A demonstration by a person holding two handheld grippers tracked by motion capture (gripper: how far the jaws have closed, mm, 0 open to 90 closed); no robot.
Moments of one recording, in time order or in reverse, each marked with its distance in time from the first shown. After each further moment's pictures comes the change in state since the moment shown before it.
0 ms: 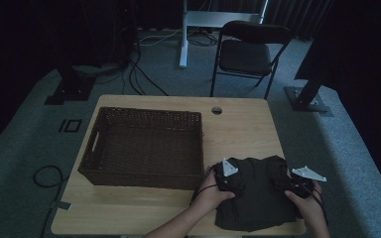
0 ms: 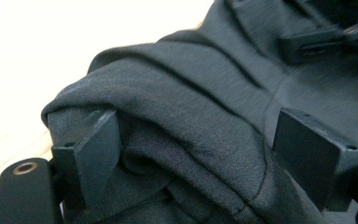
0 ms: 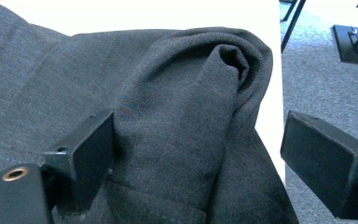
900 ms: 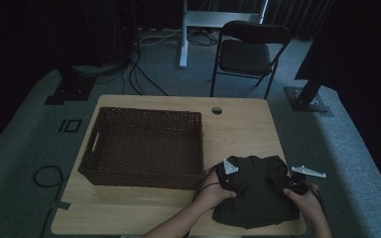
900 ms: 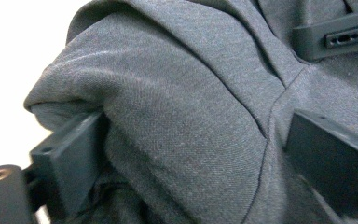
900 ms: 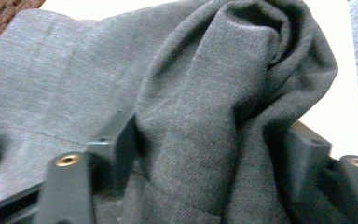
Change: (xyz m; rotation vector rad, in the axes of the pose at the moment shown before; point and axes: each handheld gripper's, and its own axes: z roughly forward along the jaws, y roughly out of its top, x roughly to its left) left arm 0.007 -0.010 0.032 0.032 -0.024 -0.052; right arm -0.007 -0.004 0.016 0.080 0.189 0.181
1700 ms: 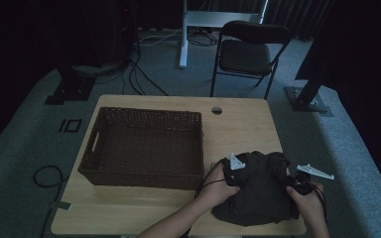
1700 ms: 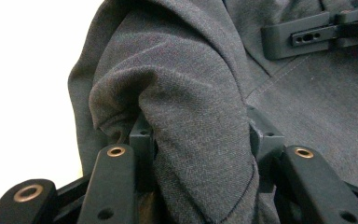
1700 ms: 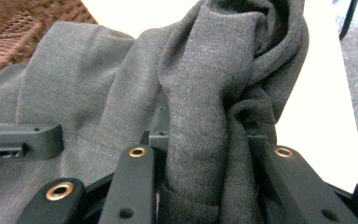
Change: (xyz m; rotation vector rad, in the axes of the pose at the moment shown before) left arm -0.014 0.037 -0.028 -0.015 -0.070 0.067; right arm 0.027 0.016 -0.032 -0.107 0.026 0.019
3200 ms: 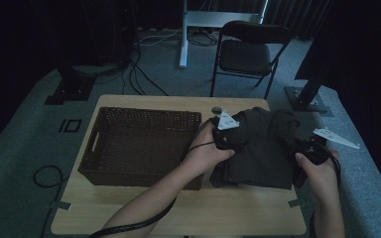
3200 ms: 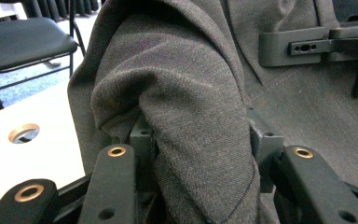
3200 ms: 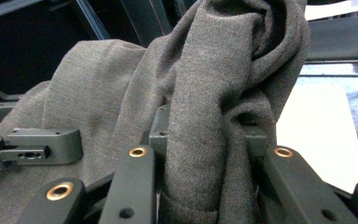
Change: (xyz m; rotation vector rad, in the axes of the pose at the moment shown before) left arm 0.023 0.113 -0.118 -0.179 0.008 0.066; right arm 0.074 0.123 -0.056 -0.254 0.119 -0.046
